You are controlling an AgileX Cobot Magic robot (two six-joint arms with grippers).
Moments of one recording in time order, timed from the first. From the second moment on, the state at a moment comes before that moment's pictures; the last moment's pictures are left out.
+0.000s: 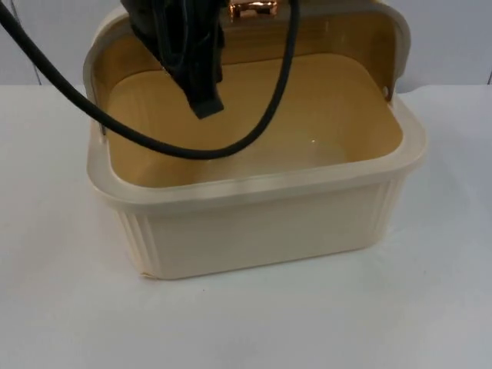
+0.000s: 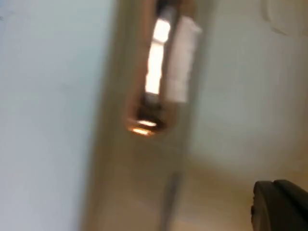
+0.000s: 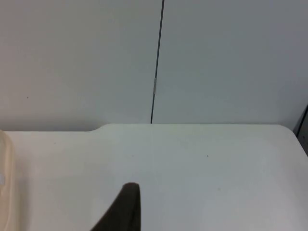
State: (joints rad) right arm 0.03 0.69 -0.95 -0.25 0.72 0.13; left arm -0.59 1.72 -1.34 0.12 0.75 0.61
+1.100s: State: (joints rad) right arm 0.03 0.69 -0.95 -0.25 0.74 0.13; left arm 0.04 1.32 -1.34 -0.63 0.39 0.47
